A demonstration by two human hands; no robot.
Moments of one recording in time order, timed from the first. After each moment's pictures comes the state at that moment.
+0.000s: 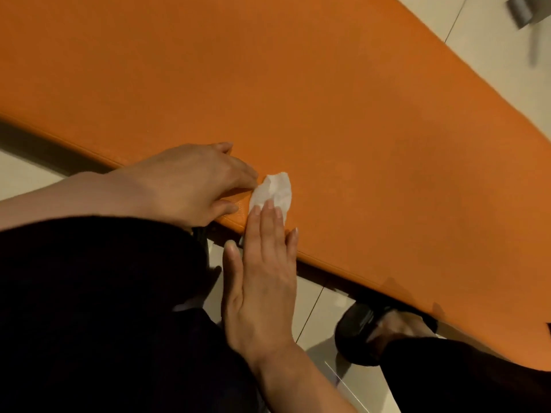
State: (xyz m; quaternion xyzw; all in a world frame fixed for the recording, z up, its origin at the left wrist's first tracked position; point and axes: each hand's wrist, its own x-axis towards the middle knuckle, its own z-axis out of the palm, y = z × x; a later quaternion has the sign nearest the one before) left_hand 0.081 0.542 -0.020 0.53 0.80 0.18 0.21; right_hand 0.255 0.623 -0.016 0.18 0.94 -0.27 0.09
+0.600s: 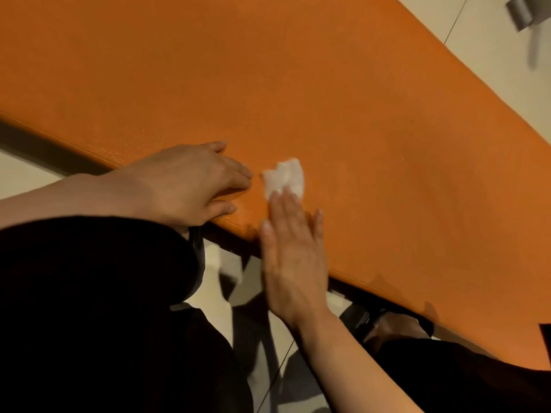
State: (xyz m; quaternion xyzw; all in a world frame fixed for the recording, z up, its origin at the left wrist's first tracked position) left_hand 0.080 0.546 -0.026 0.52 0.81 0.14 0.22; right_hand 0.241 0.681 -0.023 0.16 0.96 -0.17 0.16
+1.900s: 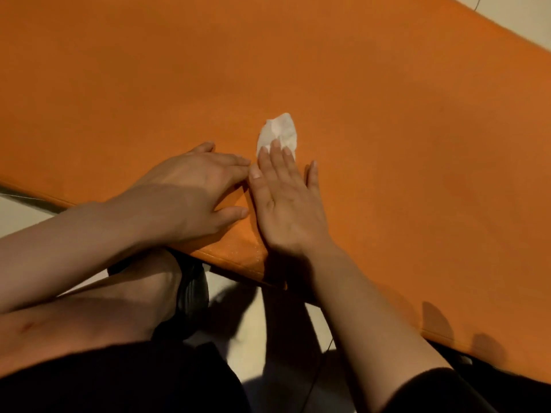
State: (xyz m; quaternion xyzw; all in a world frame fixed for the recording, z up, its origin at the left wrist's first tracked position) left_hand 0.069 0.583 -0.025 0.45 0.86 0.10 0.23; right_hand 0.150 0.725 -0.051 0.11 0.93 -0.27 0.20
